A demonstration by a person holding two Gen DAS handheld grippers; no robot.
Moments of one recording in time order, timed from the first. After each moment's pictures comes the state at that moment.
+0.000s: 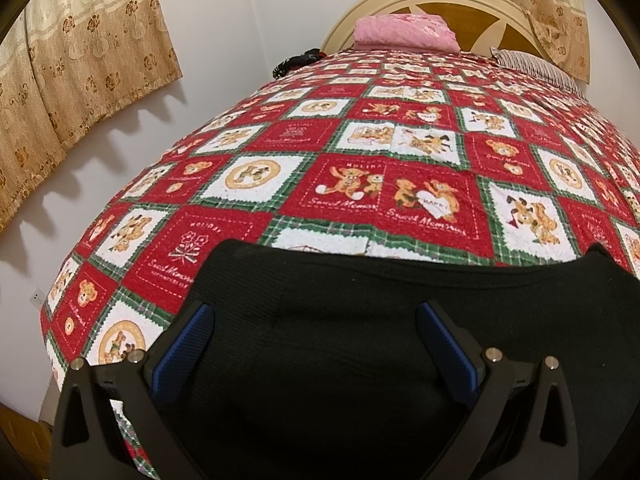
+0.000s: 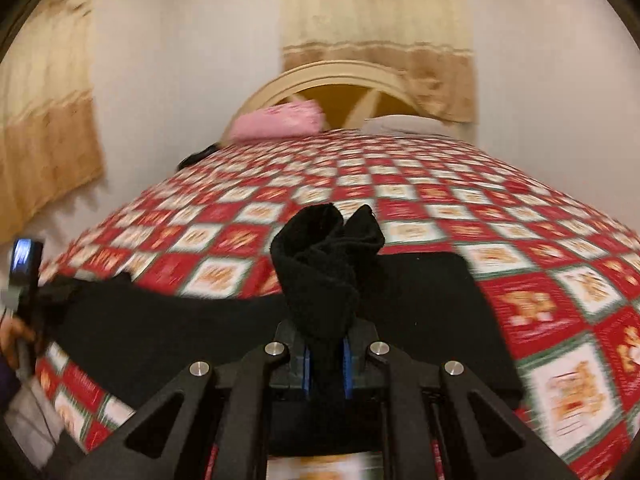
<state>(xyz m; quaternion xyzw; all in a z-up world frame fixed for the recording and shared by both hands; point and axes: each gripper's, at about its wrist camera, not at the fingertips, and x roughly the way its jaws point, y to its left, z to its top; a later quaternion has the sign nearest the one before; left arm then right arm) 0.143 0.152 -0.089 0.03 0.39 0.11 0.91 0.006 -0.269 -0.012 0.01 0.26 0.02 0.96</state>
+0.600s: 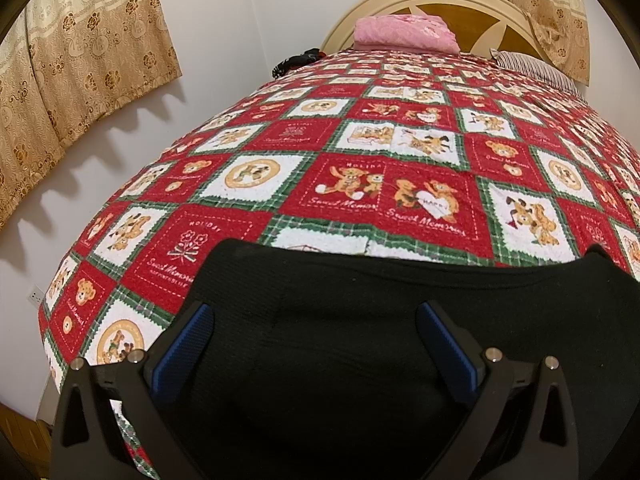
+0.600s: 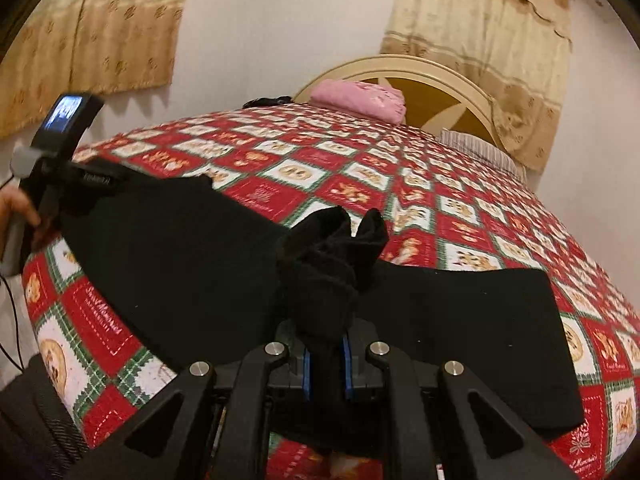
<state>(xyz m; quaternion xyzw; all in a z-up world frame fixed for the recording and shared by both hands) 0.142 0.153 -0.089 0.03 0.39 0.11 0.91 0.015 -0.156 -0.062 -0.15 0.28 0.08 0.94</state>
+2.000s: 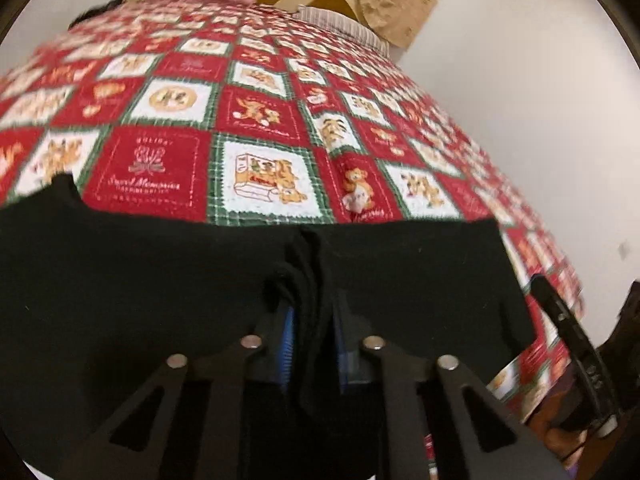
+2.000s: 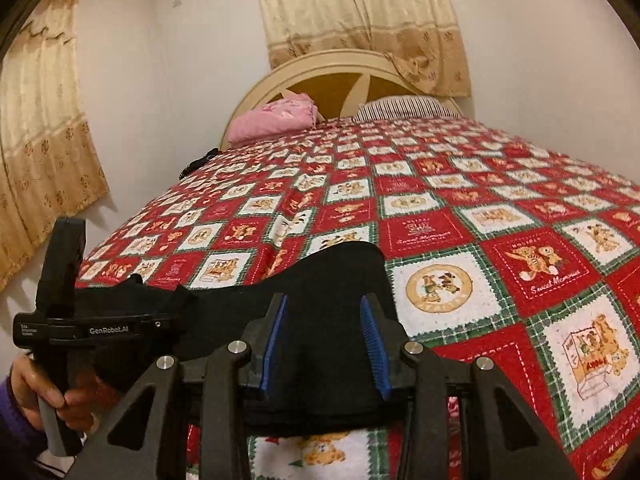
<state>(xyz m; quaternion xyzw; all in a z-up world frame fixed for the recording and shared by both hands) 0.100 -0.083 -0.070 -0.11 0.47 -0.27 0.83 -0.006 -0.317 -0.022 0.11 0.27 -0.01 0.96</state>
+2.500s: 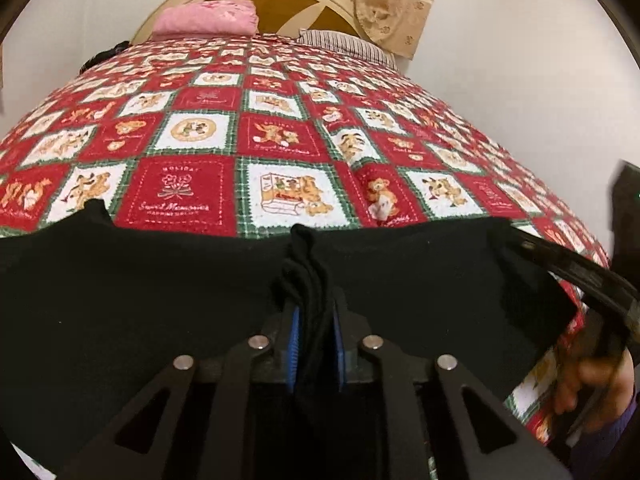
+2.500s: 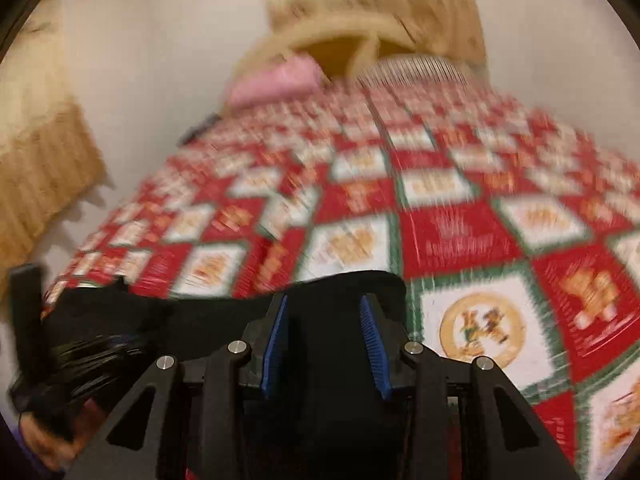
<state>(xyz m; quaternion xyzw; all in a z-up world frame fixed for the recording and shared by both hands) 0.089 -0.083 -0.072 -0.03 0.42 -0.23 0.87 0.082 -0.326 -0.050 0.14 0.37 0.00 0.92</state>
